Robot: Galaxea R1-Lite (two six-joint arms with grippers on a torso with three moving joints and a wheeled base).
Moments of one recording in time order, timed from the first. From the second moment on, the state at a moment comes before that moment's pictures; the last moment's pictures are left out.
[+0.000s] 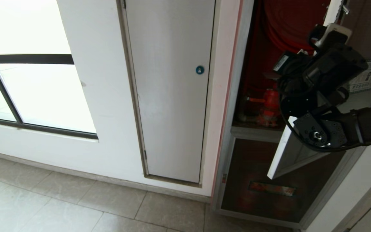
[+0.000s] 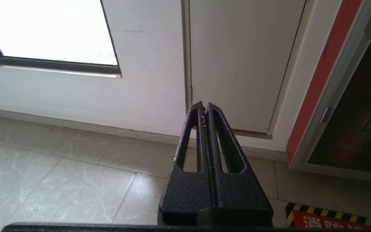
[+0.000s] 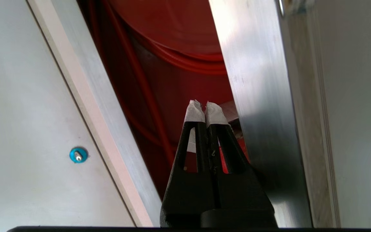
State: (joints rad) left arm 0.00 0.00 0.00 -0.02 -0.01 0.02; right arm 0.33 1.92 -1.24 -1.29 -0.81 -0.10
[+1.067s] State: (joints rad) left arm 0.00 0.00 0.00 -0.02 -0.01 0.02; right arm 0.33 1.54 -0.86 -1.30 -0.83 -0.11
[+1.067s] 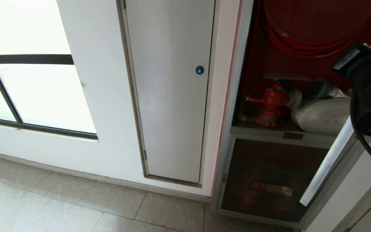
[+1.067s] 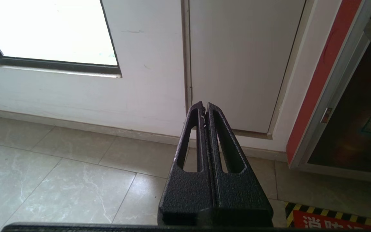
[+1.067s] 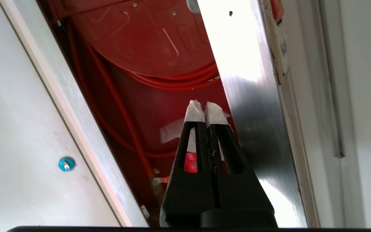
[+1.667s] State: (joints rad) left arm 0.00 0.00 0.00 -0.02 -0.01 0.02; right arm 0.24 1.41 -0.73 -1.27 -0.81 -0.11
